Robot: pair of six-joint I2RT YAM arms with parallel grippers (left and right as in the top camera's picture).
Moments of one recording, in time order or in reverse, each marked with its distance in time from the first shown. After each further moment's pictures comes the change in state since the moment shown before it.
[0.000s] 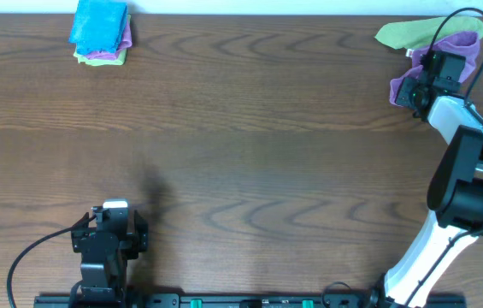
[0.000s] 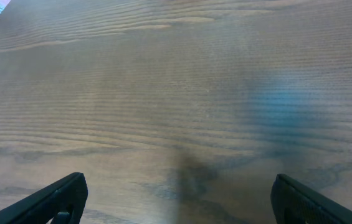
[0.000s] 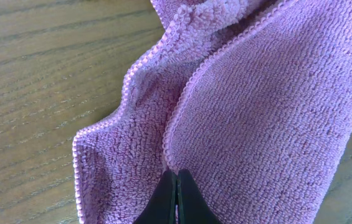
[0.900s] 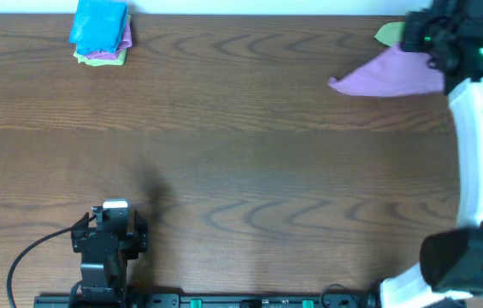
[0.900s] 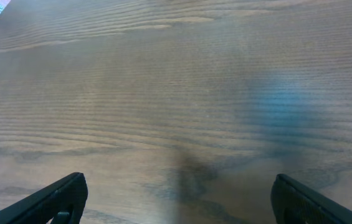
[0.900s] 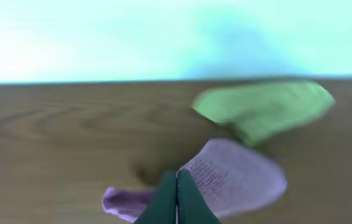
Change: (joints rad) left arm 0.000 0.000 0.000 0.000 0.000 0.000; right arm 0.233 -0.420 0.396 -0.549 -0.043 -0.055
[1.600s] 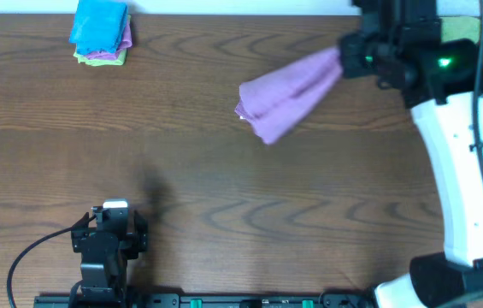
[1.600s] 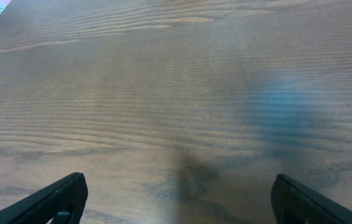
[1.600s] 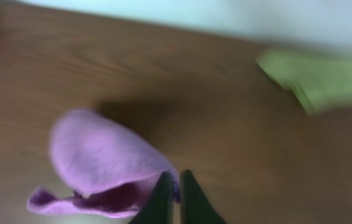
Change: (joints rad) left arm 0.000 0.000 0.000 0.000 0.000 0.000; right arm 0.206 -0.034 0.134 -0.428 0.120 0.074
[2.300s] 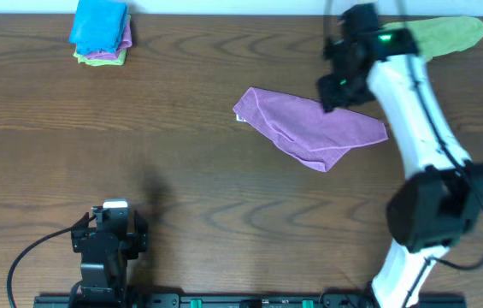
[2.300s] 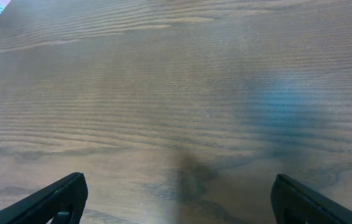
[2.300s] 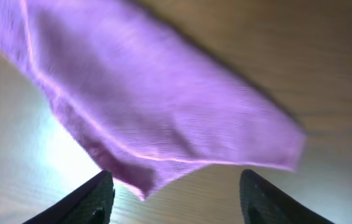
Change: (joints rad) left arm 0.000 0.000 0.000 0.000 0.000 0.000; right arm 0.050 0.316 -0.100 -0.093 -0.092 -0.176
